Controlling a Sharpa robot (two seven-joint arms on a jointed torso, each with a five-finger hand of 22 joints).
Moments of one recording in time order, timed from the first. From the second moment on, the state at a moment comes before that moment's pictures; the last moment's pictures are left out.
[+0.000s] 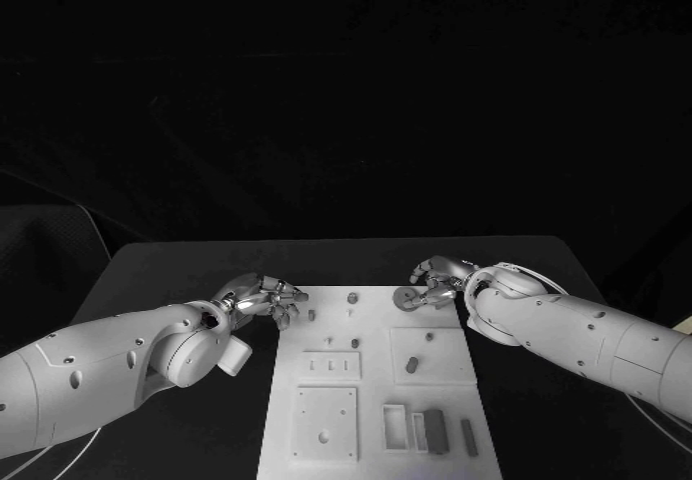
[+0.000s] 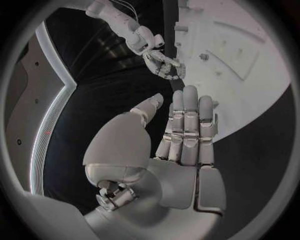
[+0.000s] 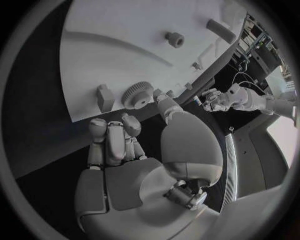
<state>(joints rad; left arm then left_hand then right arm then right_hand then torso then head) 1.31 -0.77 -0.18 1.31 -0.25 -0.15 0.21 1.17 -0.08 0.38 -0.10 0.18 0.89 0.16 0.37 0.60 1.23 0.10 0.48 0.37 1.30 0.05 0.56 0.69 0.12 0.84 0.02 1.27 0.38 1.24 -0.58 0.00 0.98 -1.34 -0.20 -0.08 1.05 -0.20 0.30 -0.07 0.18 0.63 0.15 0.28 0.52 1.16 -0.02 1.33 1.00 1.23 -0.10 1.58 1.17 0.24 0.88 -0.01 1.66 0.65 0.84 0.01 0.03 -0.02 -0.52</state>
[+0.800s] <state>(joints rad) 1.31 -0.77 -0.18 1.31 -0.24 -0.14 0.20 1.17 -0.08 0.38 -0.10 0.18 0.89 0.16 0.37 0.60 1.23 0.10 0.48 0.37 1.30 0.05 0.56 0.70 0.12 0.84 0.02 1.27 0.38 1.24 -0.54 0.00 0.93 -1.33 -0.18 -0.07 1.06 -0.16 0.30 -0.08 0.18 0.64 0.16 0.32 0.53 1.16 -0.02 1.36 1.02 1.23 -0.10 1.60 1.18 0.24 0.88 -0.01 1.66 0.66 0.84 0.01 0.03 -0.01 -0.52</state>
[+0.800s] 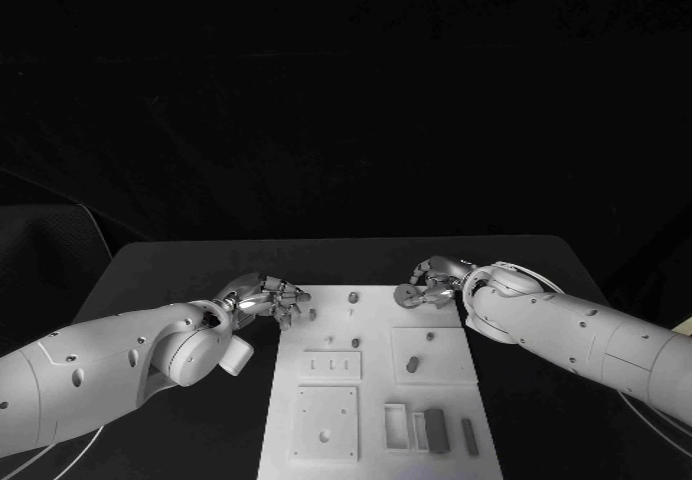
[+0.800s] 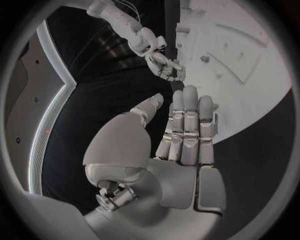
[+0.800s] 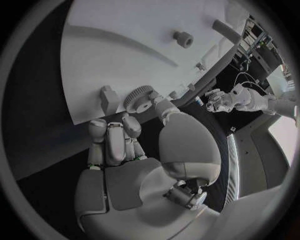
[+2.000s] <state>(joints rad) 1.32 -0.78 -0.18 1.31 -0.24 -0.14 0.20 1.17 -0.08 0.38 -0.09 0.18 0.89 0.16 0.37 0.60 1.23 0.10 0.48 0.37 1.30 0.05 0.56 0.70 0.12 0.84 0.02 1.27 0.38 1.24 -0.53 0.00 0.91 -1.34 -0.19 -0.05 1.13 -0.07 0.35 -0.12 0.18 0.71 0.11 0.36 0.55 1.16 -0.02 1.39 1.03 1.26 -0.10 1.65 1.22 0.23 0.88 -0.01 1.66 0.68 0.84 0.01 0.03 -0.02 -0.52</state>
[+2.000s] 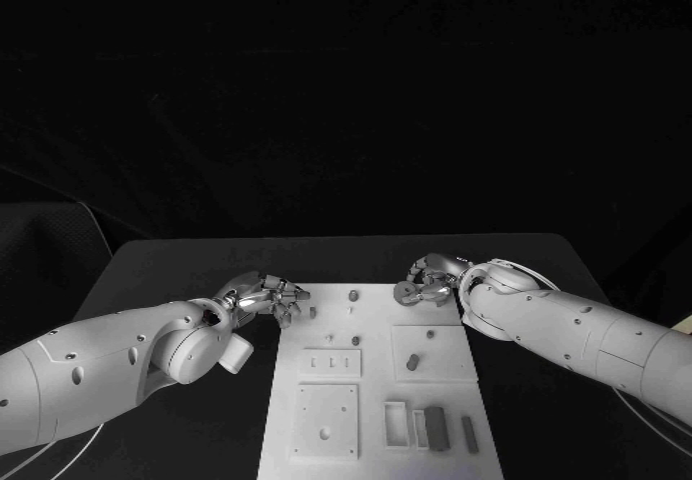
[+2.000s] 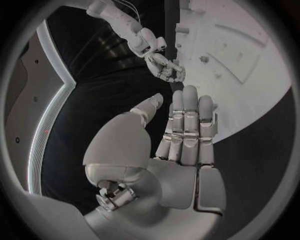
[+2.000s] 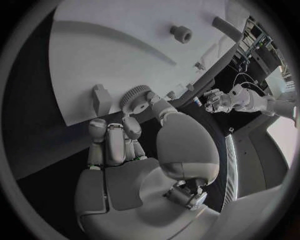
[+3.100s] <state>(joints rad) 1.32 -0.79 -0.18 1.31 -0.24 -0.14 0.20 1.17 -0.08 0.37 -0.10 0.18 0.89 0.16 0.37 0.60 1.23 0.10 0.48 0.37 1.30 0.05 0.56 0.70 0.12 0.84 0.02 1.27 0.38 1.27 -0.60 0.00 1.12 -1.40 -0.28 -0.07 1.16 -0.06 0.35 -0.12 0.18 0.71 0.11 0.36 0.54 1.16 -0.02 1.39 1.03 1.27 -0.10 1.66 1.23 0.23 0.88 -0.01 1.66 0.68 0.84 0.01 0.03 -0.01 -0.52</state>
